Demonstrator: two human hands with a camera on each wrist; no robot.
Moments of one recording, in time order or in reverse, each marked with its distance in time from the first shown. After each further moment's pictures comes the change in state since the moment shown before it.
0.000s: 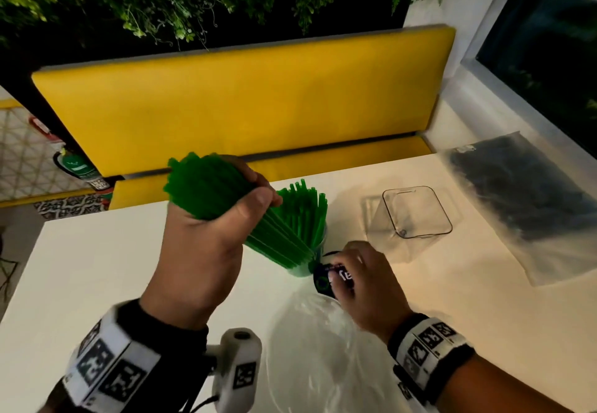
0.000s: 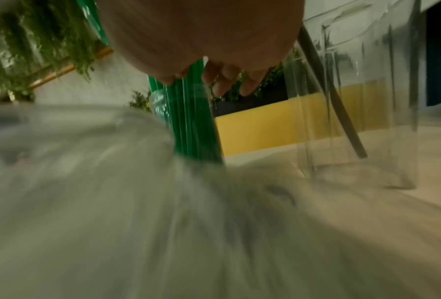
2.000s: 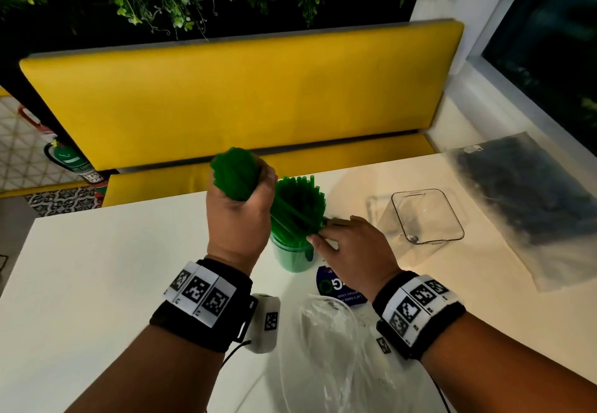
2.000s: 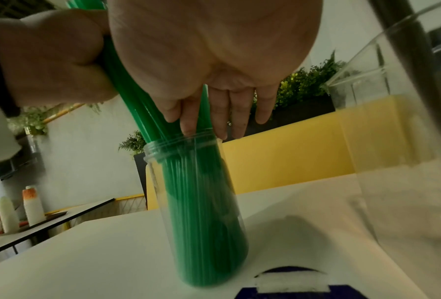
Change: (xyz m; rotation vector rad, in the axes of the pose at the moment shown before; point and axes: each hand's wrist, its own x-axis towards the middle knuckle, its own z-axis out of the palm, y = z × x) left_hand 0.045 -0.092 -0.003 0.189 0.245 0.099; right_hand 0.074 -0.019 -0.001 -0.102 -0.079 -0.002
